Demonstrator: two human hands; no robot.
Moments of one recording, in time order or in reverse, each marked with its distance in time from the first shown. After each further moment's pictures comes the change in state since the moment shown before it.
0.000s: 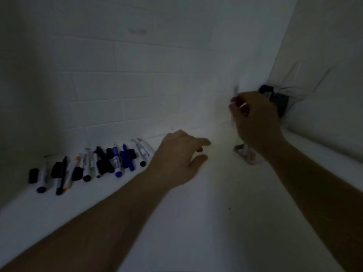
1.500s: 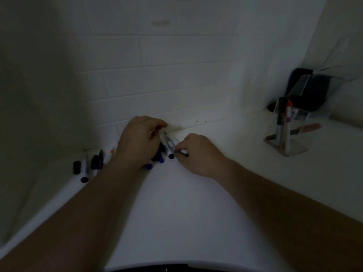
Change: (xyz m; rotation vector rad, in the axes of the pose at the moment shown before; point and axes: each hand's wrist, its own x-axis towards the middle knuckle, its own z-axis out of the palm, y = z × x) left_hand -0.049 -0.104 -0.069 0.136 0.103 -0.370; right_hand -0.069 -0.079 0.149 0.115 -0.631 -0.262
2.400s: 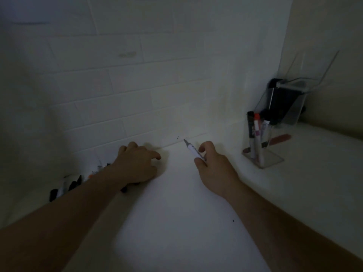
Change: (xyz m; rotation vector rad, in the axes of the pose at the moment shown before) left_hand 0.037 0.042 0.024 0.518 -0.666 -0.079; right_hand -0.057 0.062 -0.045 0.278 0.212 0.379
